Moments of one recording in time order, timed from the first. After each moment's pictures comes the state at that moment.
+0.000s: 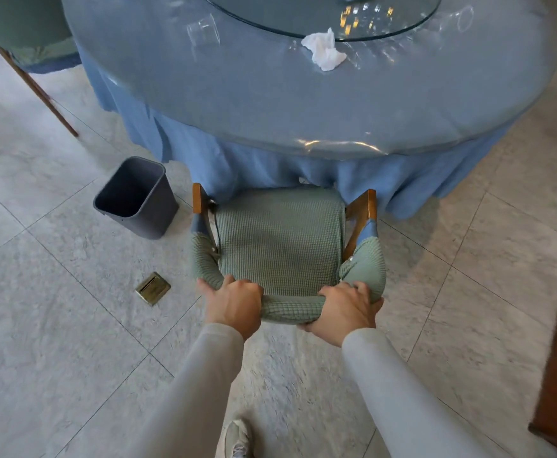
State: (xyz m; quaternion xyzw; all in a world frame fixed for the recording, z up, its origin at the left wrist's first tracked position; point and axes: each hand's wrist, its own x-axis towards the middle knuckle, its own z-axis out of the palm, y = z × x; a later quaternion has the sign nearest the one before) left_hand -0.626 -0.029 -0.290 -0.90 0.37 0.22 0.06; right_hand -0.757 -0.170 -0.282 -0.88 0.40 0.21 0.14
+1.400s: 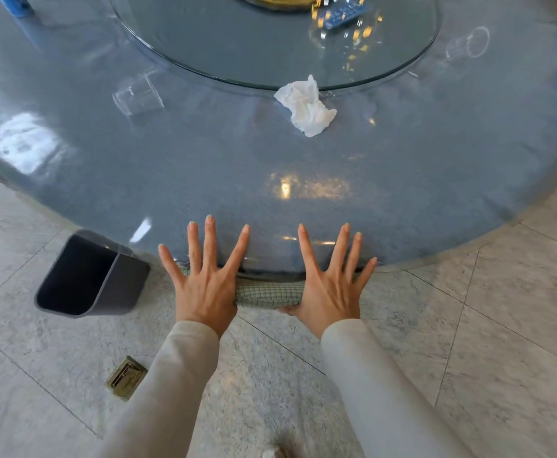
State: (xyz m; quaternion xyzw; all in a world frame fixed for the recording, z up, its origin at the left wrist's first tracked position) left_hand -0.368 -0.240 -0.313 -0.91 0.41 0.01 0.04; right_hand -0.503 -0.373 -0.301 -0.89 0.42 0.07 0.12
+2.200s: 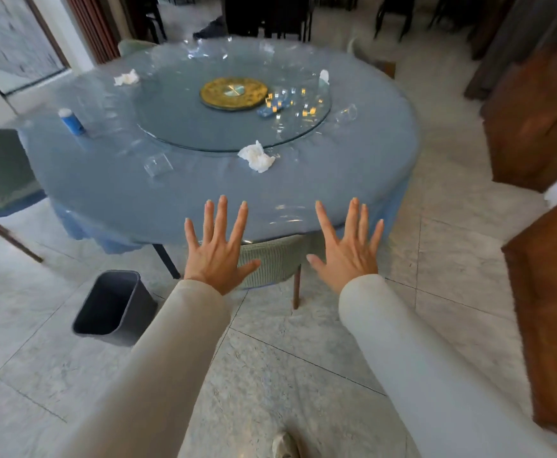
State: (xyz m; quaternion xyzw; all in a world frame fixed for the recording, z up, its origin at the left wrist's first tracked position) left_hand -0.502 -0.144 -0.106 -0.85 0.52 -0.05 -0.01; right_hand -0.697 -0.281 -0.110 -0.89 0.45 -0.07 -0.01
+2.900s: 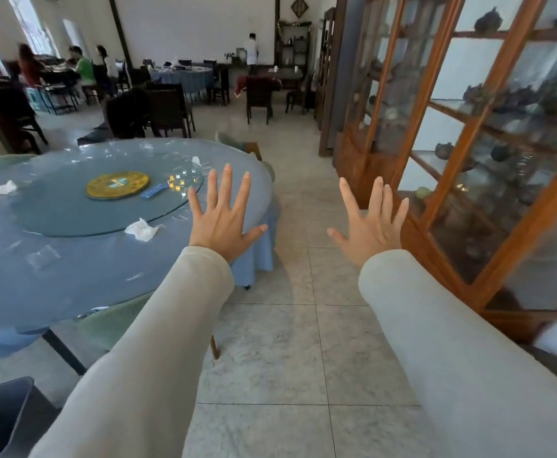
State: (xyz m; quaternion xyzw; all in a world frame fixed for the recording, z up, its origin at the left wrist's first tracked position) left_hand -0.800 -0.190 0.108 -0.71 0.66 -0.20 -0.14; right_hand -1.067 -0.243 0.106 -0.76 0.61 -0.17 -0.15
